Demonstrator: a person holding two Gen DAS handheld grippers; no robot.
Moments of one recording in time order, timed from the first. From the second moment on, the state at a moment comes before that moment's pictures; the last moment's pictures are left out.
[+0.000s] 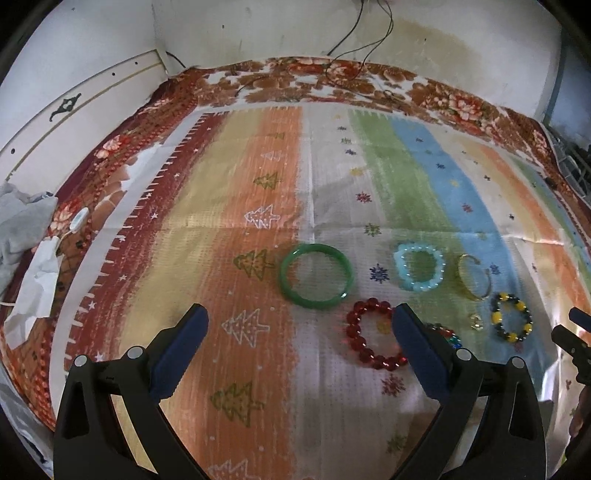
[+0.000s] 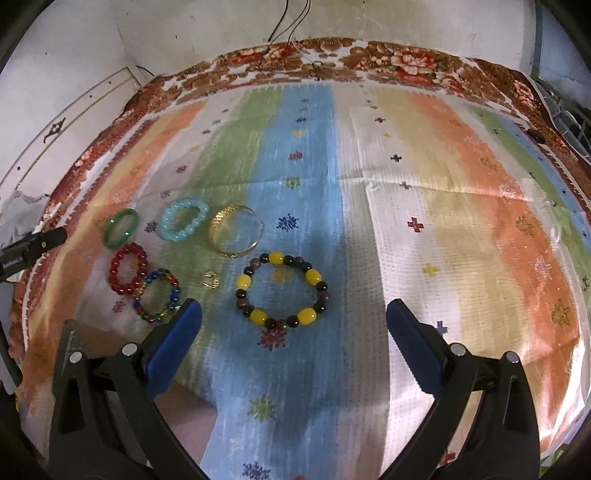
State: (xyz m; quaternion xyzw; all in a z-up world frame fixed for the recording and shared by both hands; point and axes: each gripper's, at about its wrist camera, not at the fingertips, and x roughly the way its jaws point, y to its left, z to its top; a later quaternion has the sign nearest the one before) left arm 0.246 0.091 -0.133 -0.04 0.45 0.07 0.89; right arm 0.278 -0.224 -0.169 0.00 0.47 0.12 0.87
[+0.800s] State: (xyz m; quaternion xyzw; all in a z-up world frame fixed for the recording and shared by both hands) left arm 0.294 0.122 -0.200 -0.07 0.50 0.10 0.86; right arm 0.322 -0.208 -0.221 -0.02 0.50 0.10 0.86
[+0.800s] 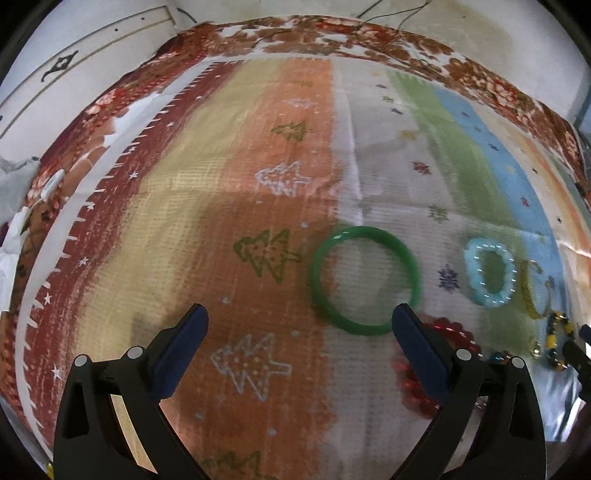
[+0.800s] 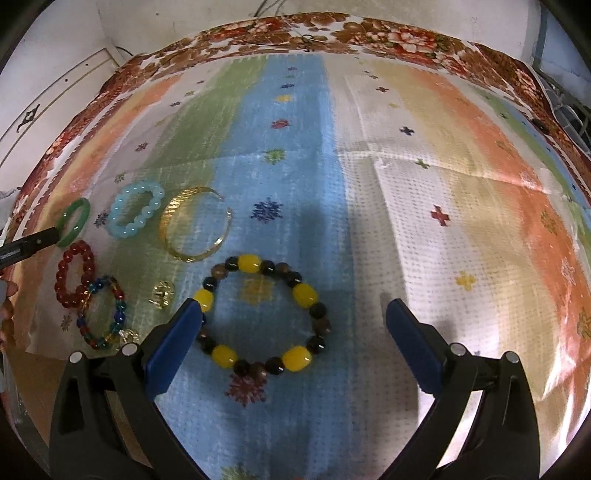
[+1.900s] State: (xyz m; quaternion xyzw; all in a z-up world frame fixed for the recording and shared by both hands) left arm 0.300 0.097 -0.212 0.00 0.49 0.06 0.87; right arm 0.320 -0.207 -0.233 -0.04 0.49 0.10 0.87
